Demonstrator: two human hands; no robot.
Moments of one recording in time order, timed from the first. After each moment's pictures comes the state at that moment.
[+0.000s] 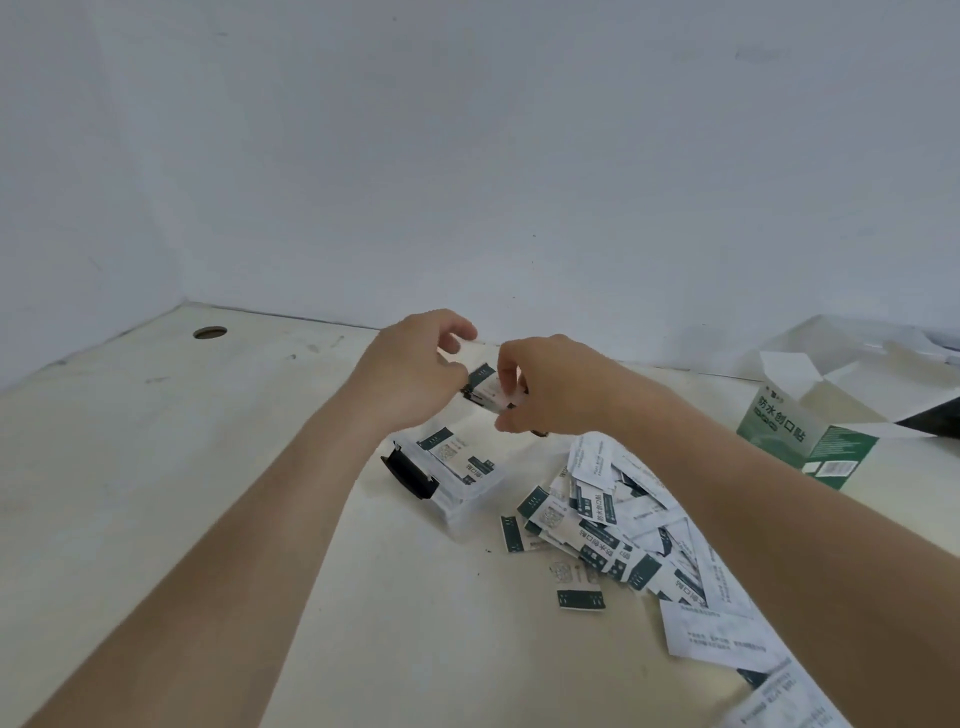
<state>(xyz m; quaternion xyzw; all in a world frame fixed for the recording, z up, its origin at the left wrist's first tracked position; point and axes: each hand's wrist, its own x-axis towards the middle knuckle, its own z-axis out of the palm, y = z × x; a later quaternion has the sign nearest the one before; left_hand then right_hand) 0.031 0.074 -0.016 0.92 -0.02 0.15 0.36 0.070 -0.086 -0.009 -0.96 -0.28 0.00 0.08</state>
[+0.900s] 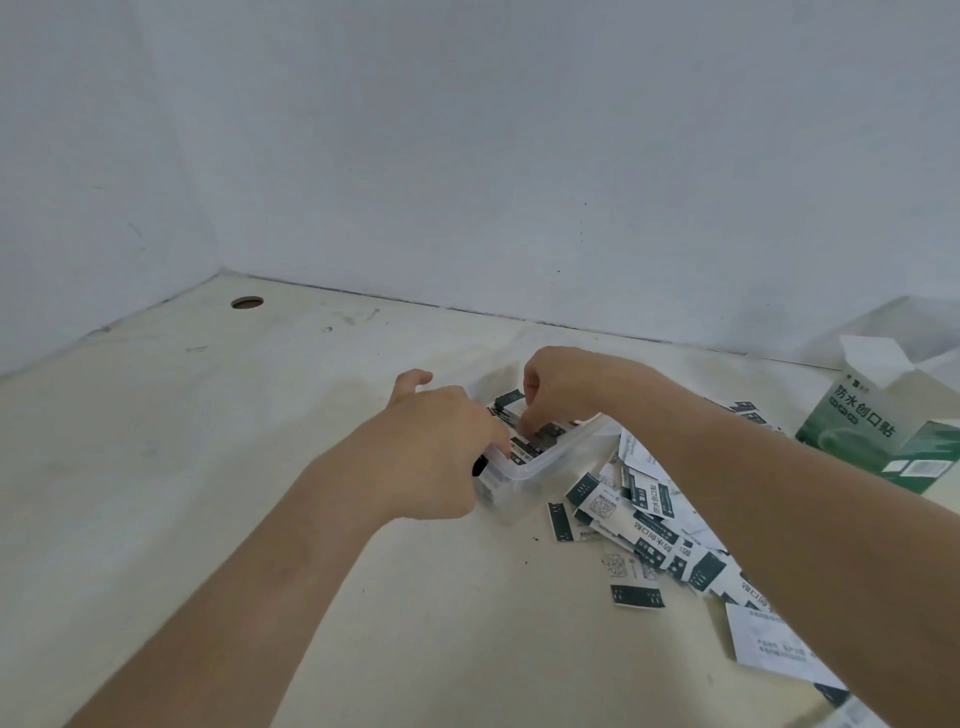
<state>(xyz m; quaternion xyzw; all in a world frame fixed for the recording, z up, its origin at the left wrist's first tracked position) -0.011 0.087 -0.049 0.99 -0.15 -0.01 0.01 0.103 -0.048 -0.043 -0.96 -0.21 0.16 0.08</state>
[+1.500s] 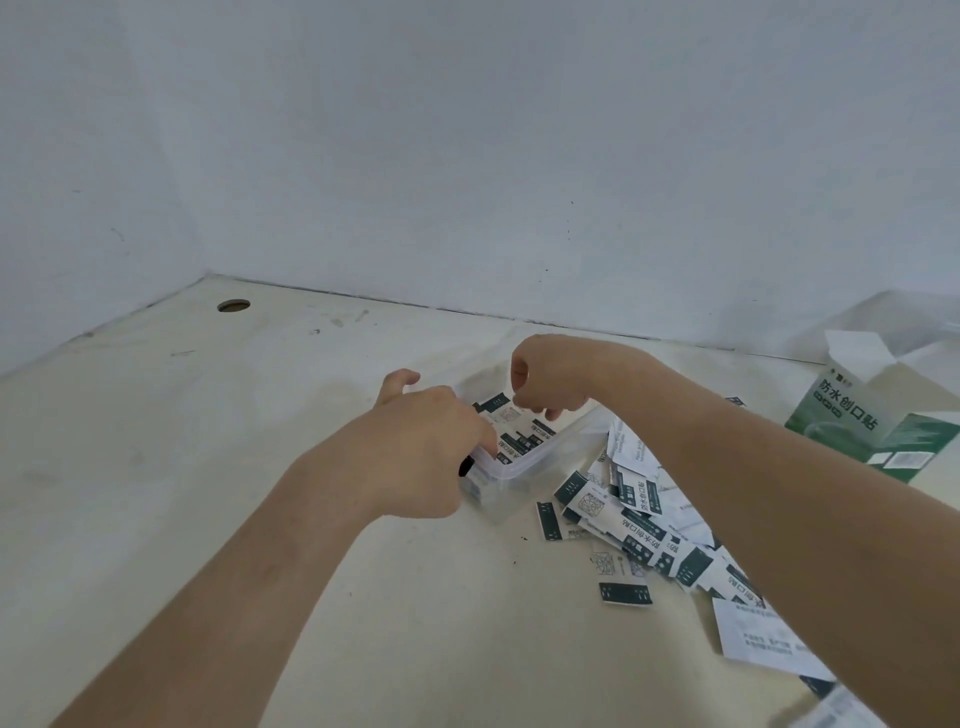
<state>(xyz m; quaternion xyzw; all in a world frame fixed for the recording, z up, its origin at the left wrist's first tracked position) -0.009 0.086 -0.046 0.99 -0.15 -0.04 0.01 0.105 -0.050 -0.033 -0.96 -0.22 0.16 0.08</state>
